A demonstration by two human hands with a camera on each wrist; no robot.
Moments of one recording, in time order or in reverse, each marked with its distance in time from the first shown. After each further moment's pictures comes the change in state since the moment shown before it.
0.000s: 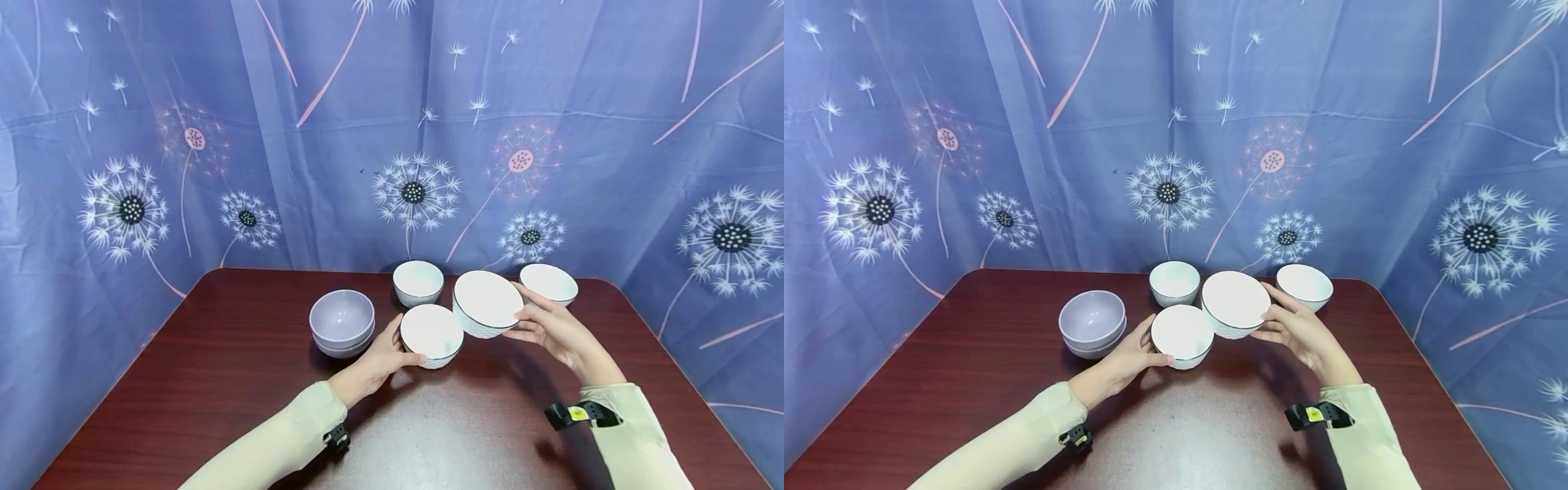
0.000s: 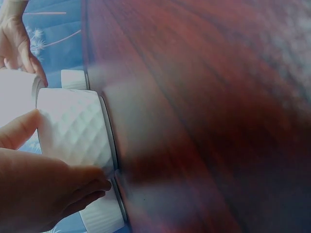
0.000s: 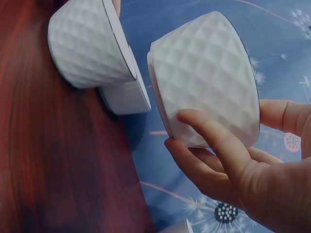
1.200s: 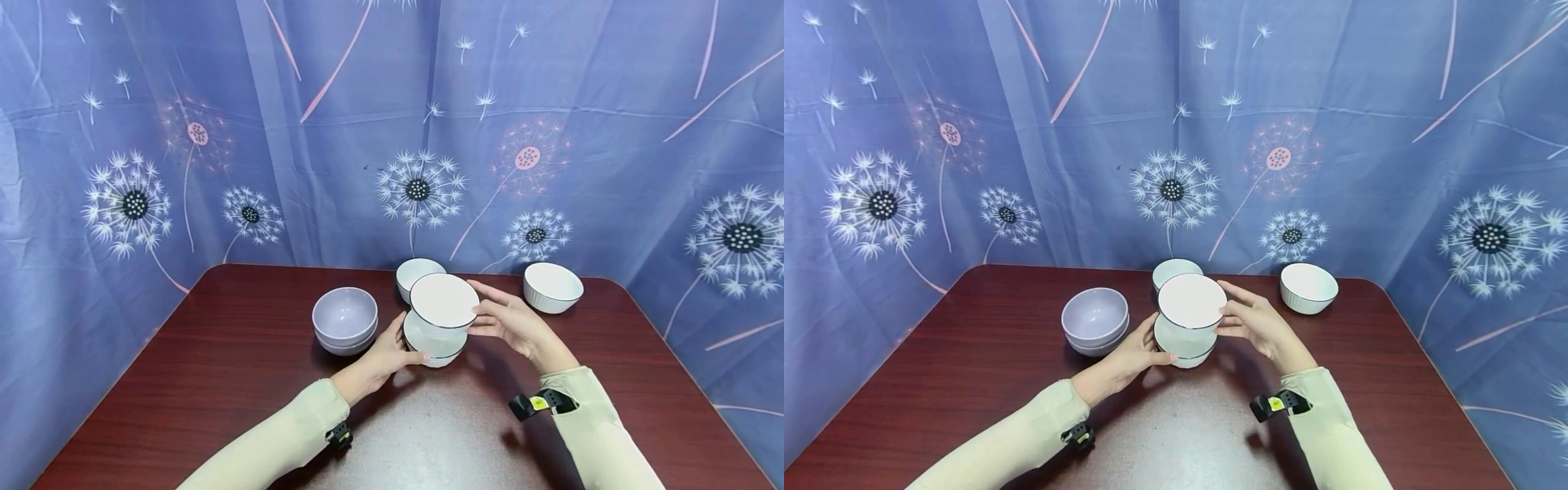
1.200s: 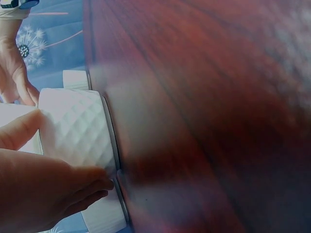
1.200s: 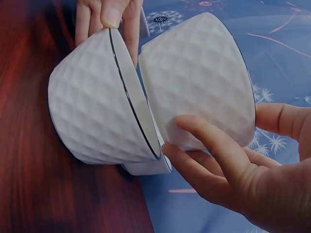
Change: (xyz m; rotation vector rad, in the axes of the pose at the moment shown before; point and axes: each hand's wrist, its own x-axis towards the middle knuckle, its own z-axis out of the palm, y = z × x) left_hand -0.001 0.001 -0.002 -0.004 -0.040 0.022; right_hand 0.038 0.010 0.050 -0.026 -0.046 0.050
